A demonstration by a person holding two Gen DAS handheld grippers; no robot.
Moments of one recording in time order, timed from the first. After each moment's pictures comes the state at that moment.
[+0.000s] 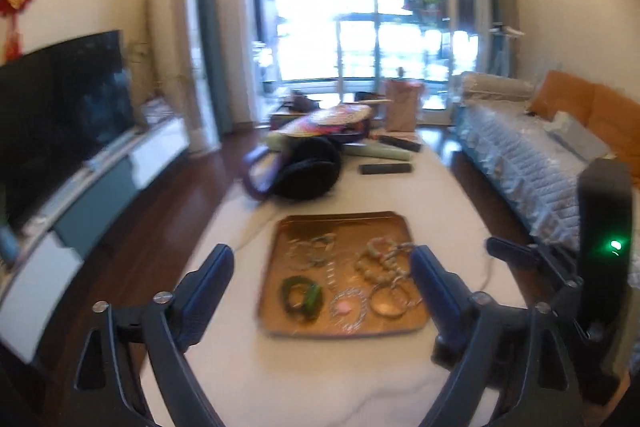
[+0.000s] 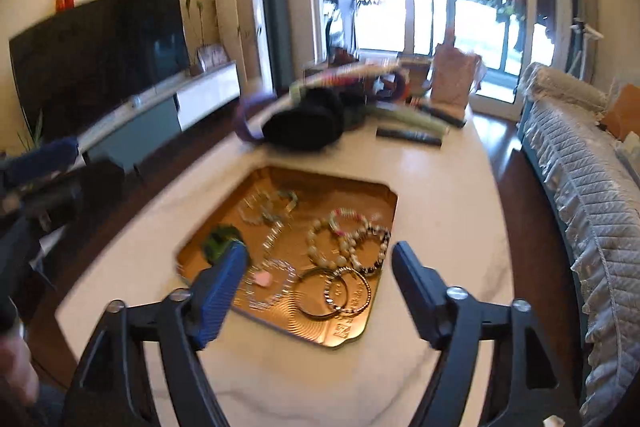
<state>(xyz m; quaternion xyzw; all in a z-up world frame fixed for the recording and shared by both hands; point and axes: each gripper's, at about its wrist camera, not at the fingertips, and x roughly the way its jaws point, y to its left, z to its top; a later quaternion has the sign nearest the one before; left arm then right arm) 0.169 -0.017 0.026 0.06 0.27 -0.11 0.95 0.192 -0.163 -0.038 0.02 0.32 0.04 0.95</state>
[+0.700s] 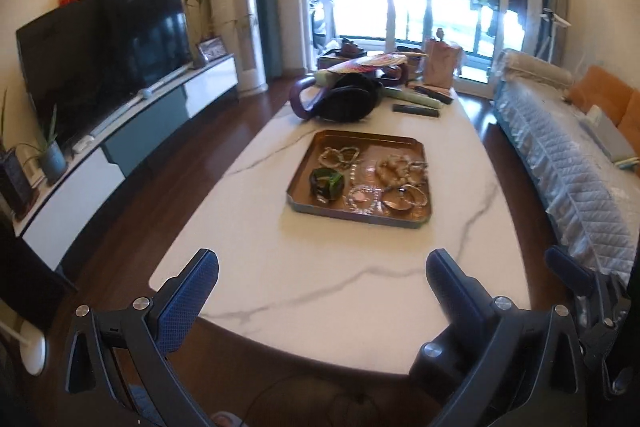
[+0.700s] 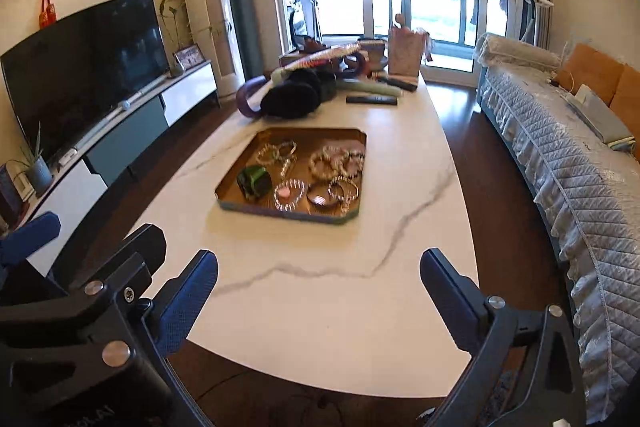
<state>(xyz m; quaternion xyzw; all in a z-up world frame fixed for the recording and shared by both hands) 0.038 -0.006 0.001 0.03 0.35 -0.02 0.94 0.056 -0.136 -0.035 0.04 0.36 -0.04 0.93</state>
